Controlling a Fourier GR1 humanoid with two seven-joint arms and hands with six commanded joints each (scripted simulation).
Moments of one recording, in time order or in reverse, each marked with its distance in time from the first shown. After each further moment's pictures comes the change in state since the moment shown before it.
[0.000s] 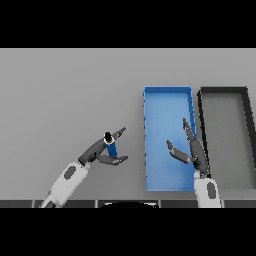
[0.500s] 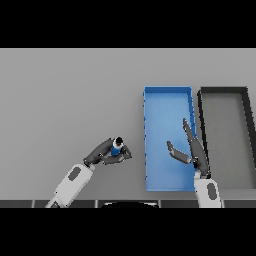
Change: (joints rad) left arm 0.010 -0.059 -0.005 0.011 0.028 -0.007 -0.016; right arm 0.007 -0.007 0.004 -0.008 0.006 0.004 -0.013
